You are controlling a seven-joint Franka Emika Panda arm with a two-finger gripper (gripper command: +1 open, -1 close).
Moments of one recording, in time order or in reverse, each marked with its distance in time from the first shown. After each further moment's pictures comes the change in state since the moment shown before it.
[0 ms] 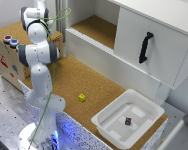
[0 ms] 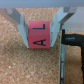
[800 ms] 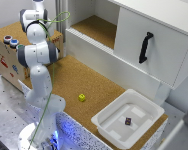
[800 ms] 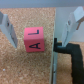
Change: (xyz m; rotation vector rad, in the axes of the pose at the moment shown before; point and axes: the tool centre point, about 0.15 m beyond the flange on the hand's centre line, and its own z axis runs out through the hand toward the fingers) arm -0.012 0.014 -0.031 -0.105 0.125 -0.018
